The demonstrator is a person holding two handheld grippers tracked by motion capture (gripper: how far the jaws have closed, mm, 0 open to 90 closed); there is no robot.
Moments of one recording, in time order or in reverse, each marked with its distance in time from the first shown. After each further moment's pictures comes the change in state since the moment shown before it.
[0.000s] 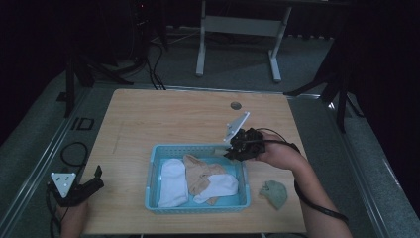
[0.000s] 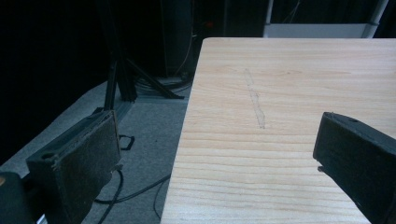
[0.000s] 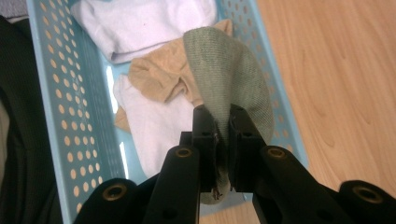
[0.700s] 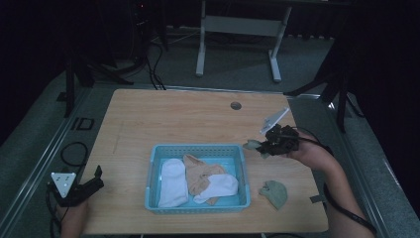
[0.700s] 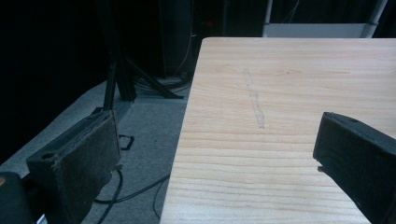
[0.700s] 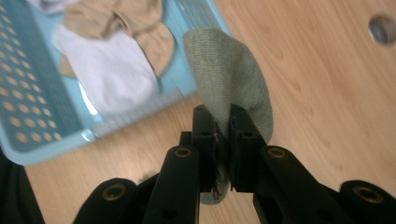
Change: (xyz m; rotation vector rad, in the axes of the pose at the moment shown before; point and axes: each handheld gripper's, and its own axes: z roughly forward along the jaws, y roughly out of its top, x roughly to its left) left arm 0.000 0.000 0.000 0.003 -0.004 0.001; right arm -0.035 -0.080 -0.032 0.030 -0.098 0.184
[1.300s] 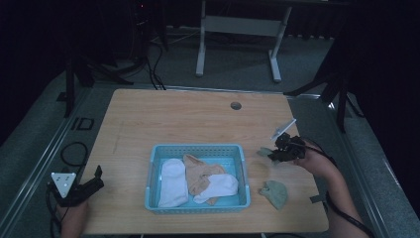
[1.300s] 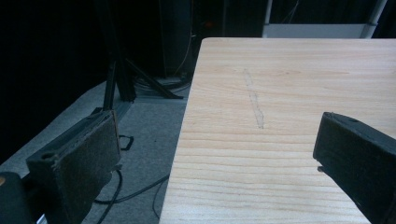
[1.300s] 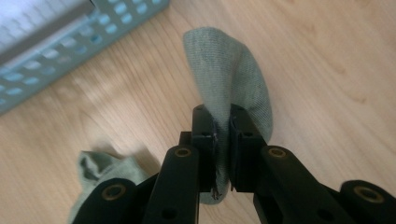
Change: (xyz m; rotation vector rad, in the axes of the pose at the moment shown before) left arm 0.000 0.000 0.000 -0.002 -0.001 0.000; right arm -0.033 -0.064 0.049 0.078 -0.015 0.155
